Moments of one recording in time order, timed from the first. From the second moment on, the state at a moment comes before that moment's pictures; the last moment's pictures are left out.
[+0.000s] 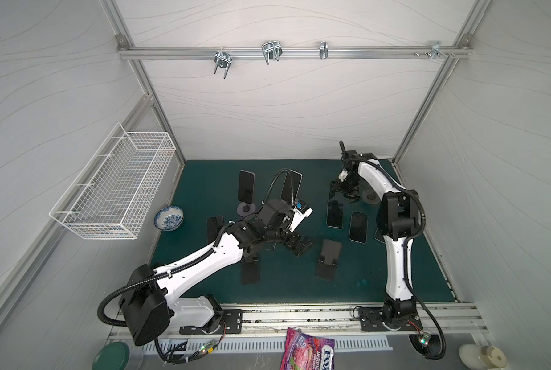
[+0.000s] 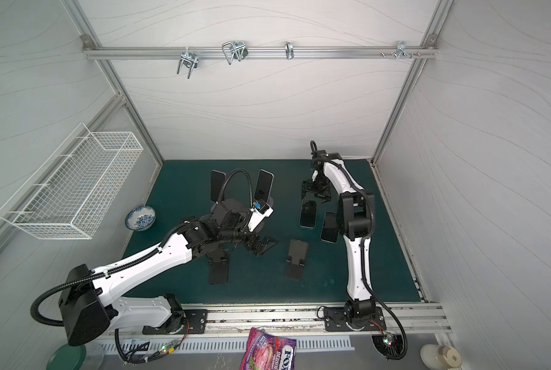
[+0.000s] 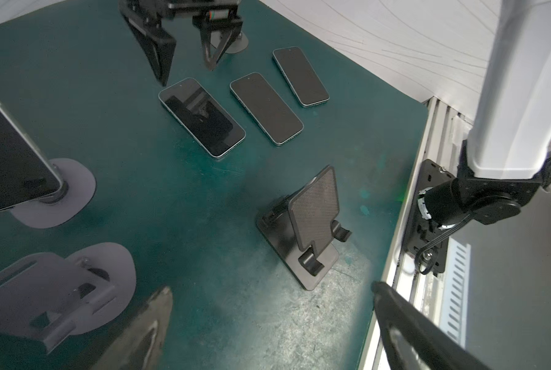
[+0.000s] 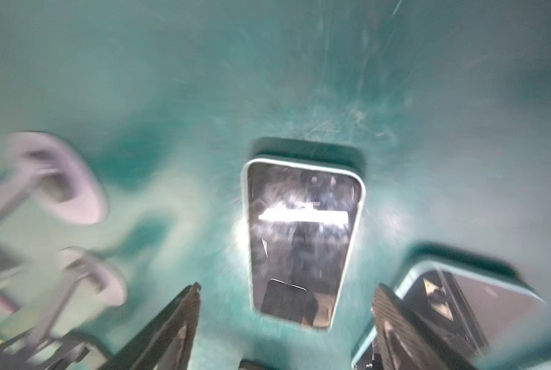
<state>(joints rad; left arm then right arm) -0.81 1.27 0.97 -0.37 0.28 -0.05 0.23 2.25 2.09 -1.29 -0.22 0.27</state>
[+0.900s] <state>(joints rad) -0.81 1.13 1.14 -0.65 0.03 -0.16 0.28 1.74 1.99 -1.37 -0.29 0.26</state>
